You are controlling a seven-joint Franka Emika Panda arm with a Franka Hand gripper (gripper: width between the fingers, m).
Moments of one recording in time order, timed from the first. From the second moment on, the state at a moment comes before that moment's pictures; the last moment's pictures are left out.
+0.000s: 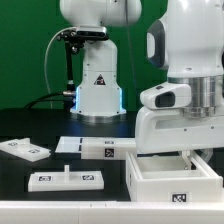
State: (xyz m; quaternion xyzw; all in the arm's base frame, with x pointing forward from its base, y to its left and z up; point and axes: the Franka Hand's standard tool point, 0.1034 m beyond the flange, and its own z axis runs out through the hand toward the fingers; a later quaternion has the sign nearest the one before) arm 0.558 0.135 0.028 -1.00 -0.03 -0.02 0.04
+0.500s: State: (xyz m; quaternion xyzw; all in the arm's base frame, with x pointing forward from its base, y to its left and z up) arm 0.558 0.135 0.028 -1.00 -0.03 -0.01 0.04
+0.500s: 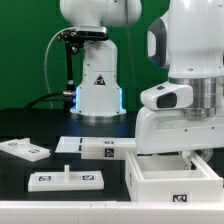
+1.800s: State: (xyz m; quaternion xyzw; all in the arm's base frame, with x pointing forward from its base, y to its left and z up) arm 0.529 0.094 0.085 -1.00 0.02 0.00 0.04
